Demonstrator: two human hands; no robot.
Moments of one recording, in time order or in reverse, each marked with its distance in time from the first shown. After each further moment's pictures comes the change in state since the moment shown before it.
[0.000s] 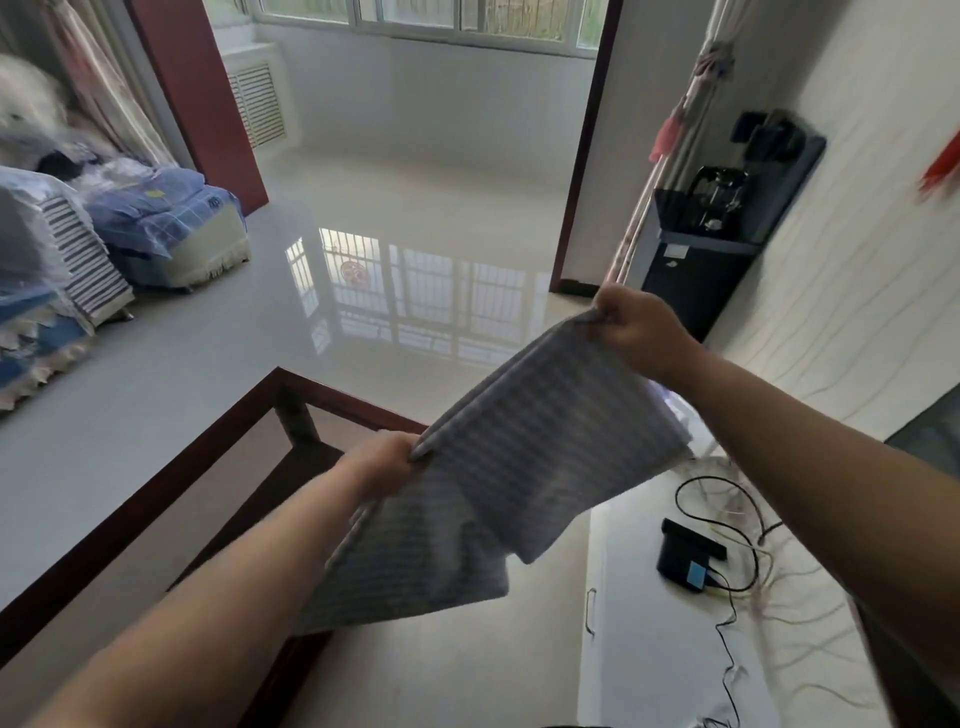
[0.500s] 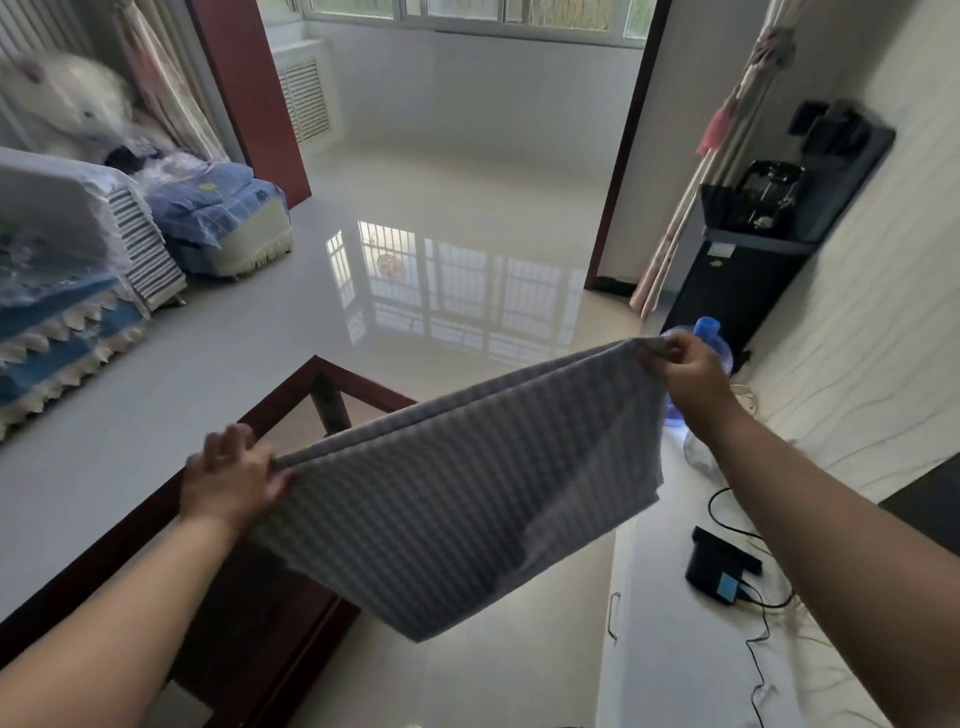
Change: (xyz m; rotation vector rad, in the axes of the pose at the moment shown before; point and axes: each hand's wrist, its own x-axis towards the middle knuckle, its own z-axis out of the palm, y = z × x) left_hand -0.088 -0.144 -0.043 0.622 0.515 -0.358; right_hand -0.029 0.043 0.034 0.506 0.138 0.401
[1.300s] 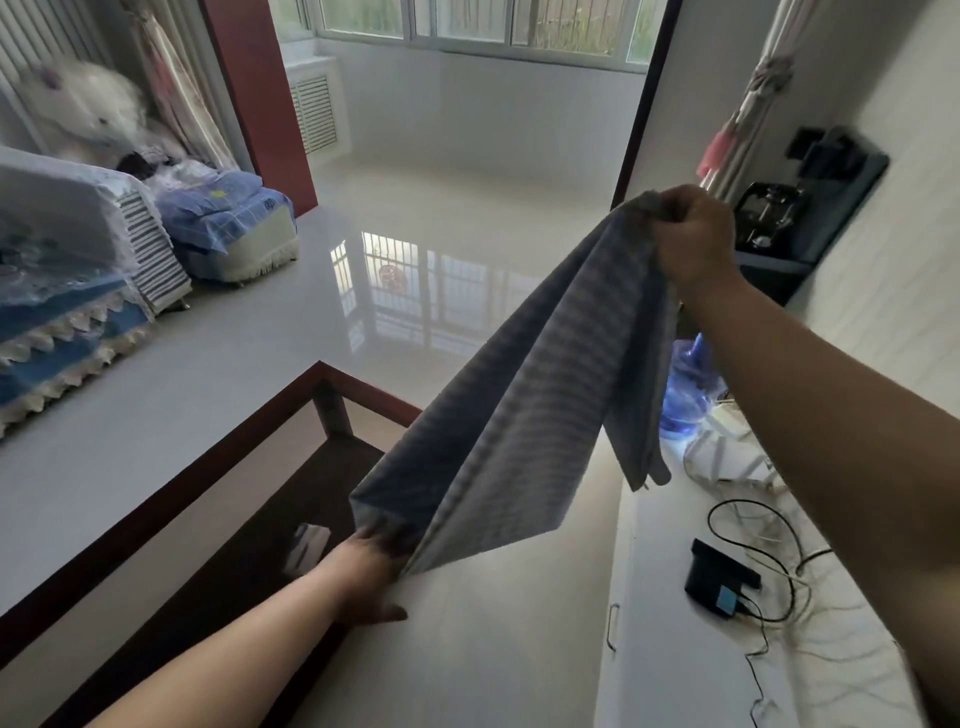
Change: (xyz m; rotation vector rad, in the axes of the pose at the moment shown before) left_hand -0.067 0.094 0.054 0.122 -0.417 0.676; right_hand 0.063 -0.128 0.013 -0.057 0.245 -0.317
